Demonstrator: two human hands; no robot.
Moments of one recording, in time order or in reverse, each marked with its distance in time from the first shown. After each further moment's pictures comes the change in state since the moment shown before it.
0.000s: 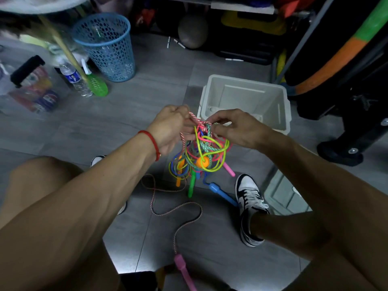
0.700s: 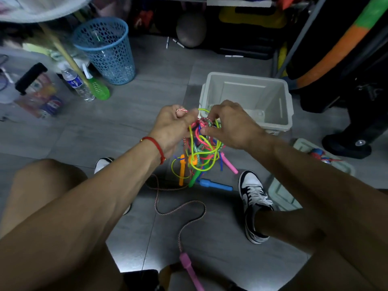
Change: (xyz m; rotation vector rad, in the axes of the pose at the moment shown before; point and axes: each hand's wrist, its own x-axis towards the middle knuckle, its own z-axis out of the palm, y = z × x) left_hand 0.002 -0.016 0.009 0.131 0.126 0.139; right_hand -0.003 -0.008 0.009 -0.364 0.148 -0.090
